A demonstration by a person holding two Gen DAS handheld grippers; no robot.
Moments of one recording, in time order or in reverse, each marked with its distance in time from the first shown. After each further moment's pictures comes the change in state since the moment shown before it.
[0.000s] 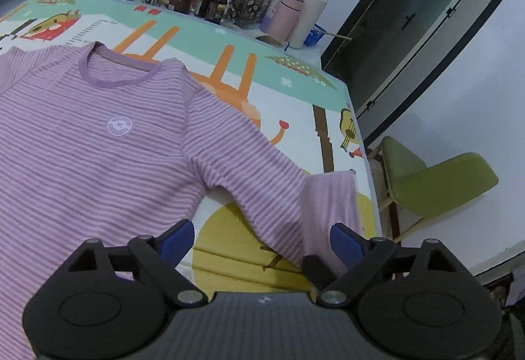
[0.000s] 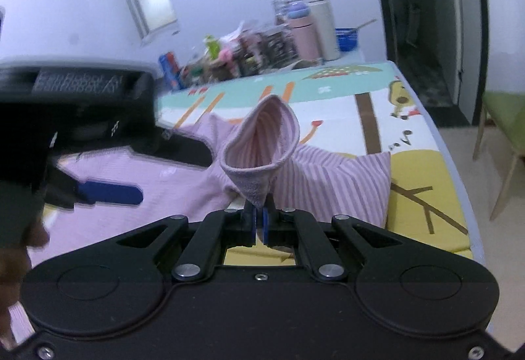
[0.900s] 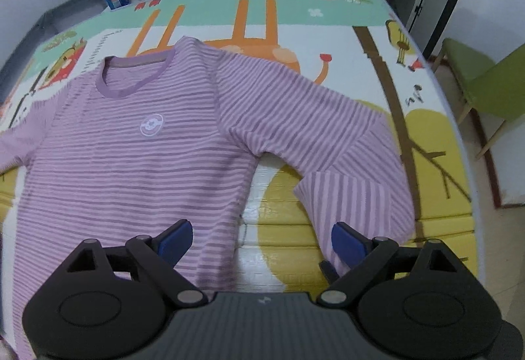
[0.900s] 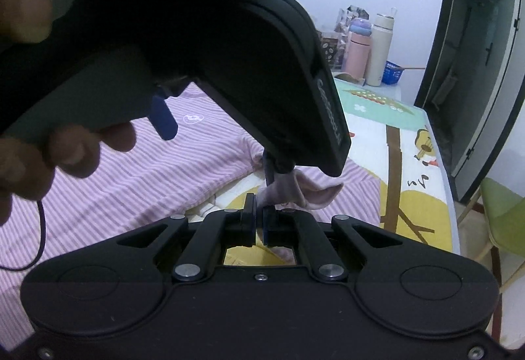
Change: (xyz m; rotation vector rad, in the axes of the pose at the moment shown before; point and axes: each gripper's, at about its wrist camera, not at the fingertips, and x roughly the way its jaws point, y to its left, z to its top) left arm 0.043 -0.038 0.003 0.286 0.215 0.357; right arm -0.007 0.057 -0.037 -0.396 0.039 -0.043
